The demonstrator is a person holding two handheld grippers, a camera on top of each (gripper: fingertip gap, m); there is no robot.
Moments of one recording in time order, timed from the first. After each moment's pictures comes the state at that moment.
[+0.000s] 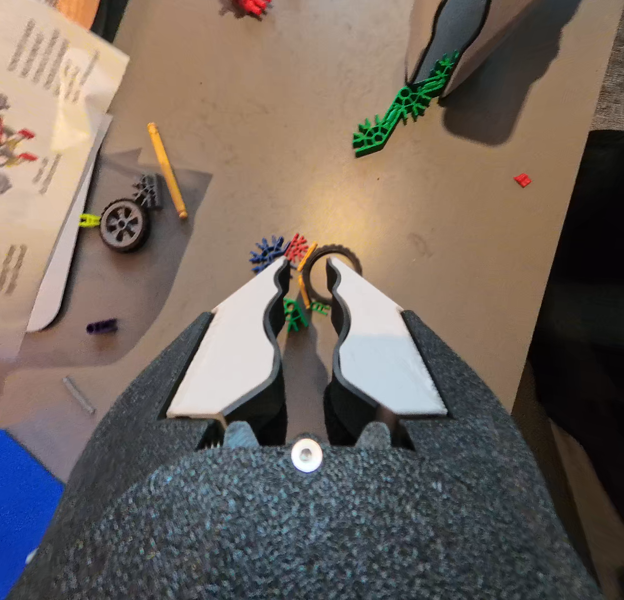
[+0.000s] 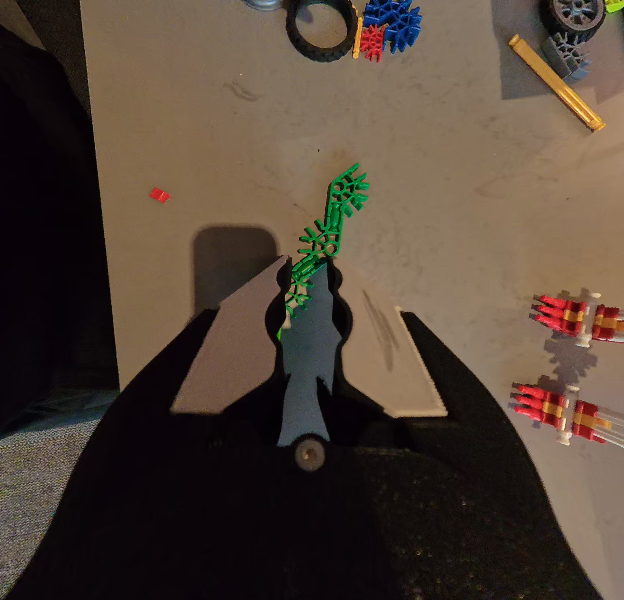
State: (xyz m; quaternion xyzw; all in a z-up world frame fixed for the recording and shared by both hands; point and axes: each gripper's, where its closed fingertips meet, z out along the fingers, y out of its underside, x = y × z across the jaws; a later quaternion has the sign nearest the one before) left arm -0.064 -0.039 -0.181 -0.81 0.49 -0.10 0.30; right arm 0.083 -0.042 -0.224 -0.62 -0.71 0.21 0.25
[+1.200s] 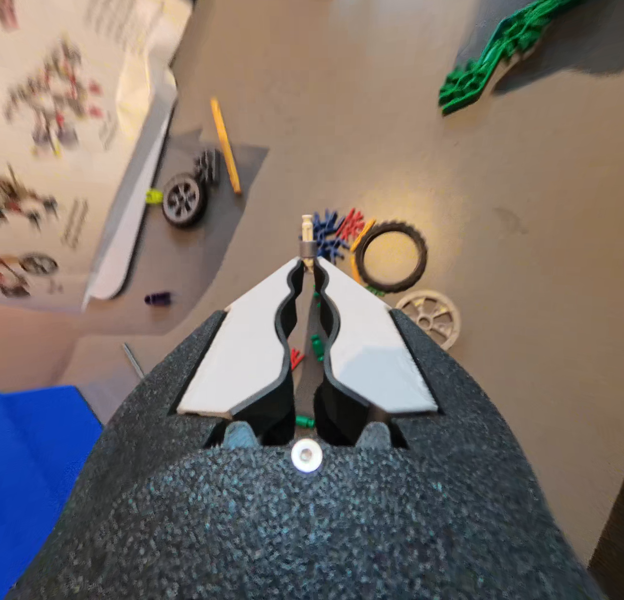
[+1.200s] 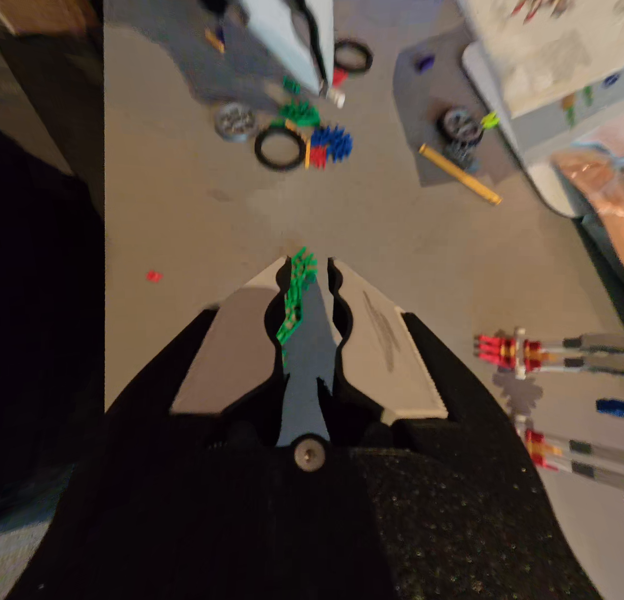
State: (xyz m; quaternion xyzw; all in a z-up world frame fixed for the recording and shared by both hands) left arm -0.091 -0.016 -0.194 -0.80 0.48 -0.01 0.36; right arm 0.054 -0.025 -0.182 -0.61 -0.66 0.28 0.33
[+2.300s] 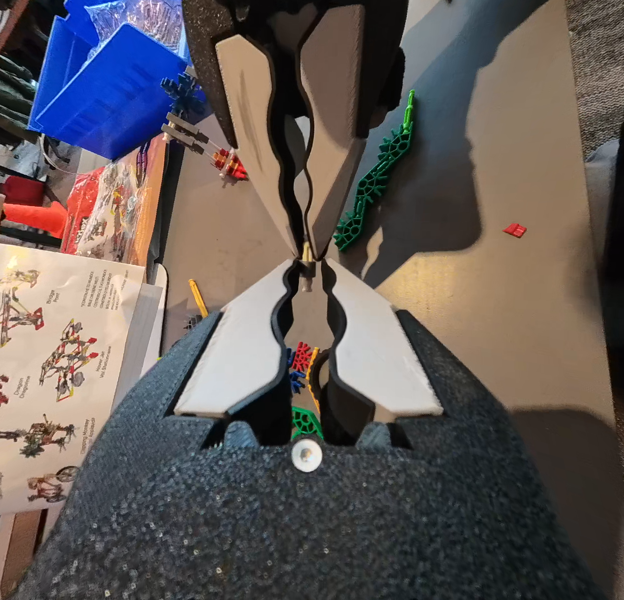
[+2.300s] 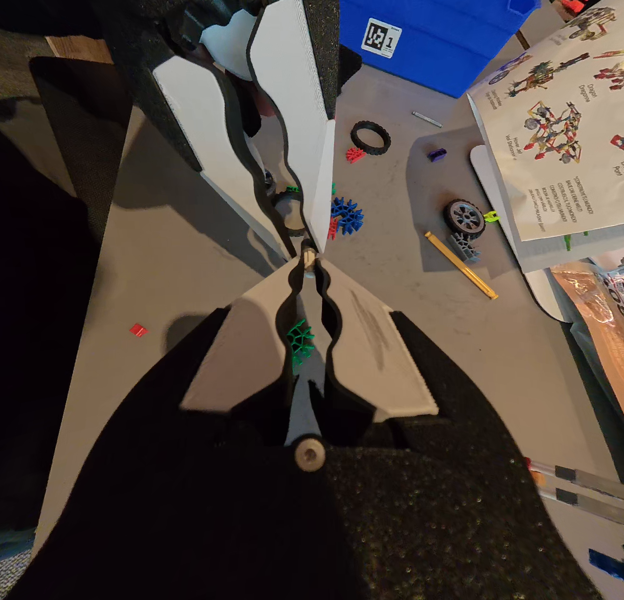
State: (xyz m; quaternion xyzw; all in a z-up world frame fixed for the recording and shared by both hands) left arm 0.011 -0.036 -0.169 -0.66 0.61 -0.02 0.43; right arm 0.005 -0.035 -0.169 -0.54 -0.70 0.29 0.37
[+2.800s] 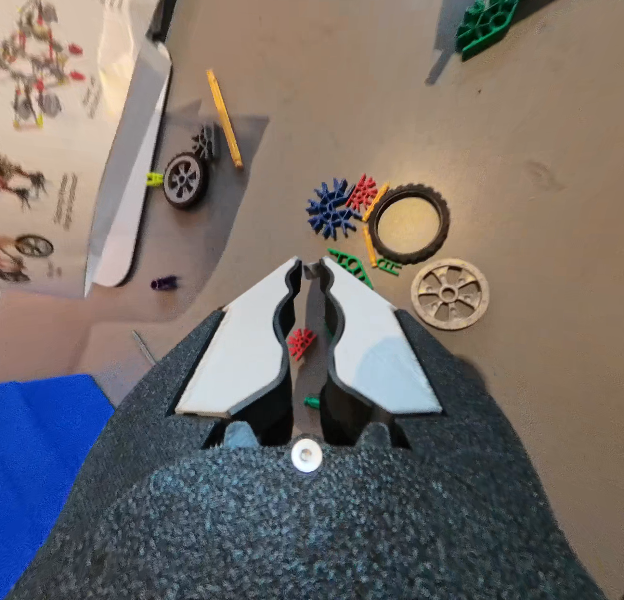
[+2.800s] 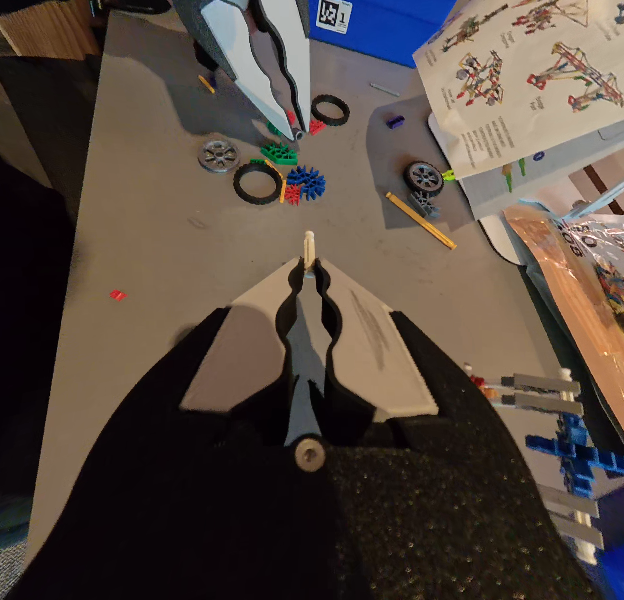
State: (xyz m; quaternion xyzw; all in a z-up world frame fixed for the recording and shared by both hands) left arm -0.109 -0.016 -0.205 -0.80 0.50 0.01 0.34; right arm 0.039 -0.005 -0.163 -0.57 -0.67 0.29 0.38
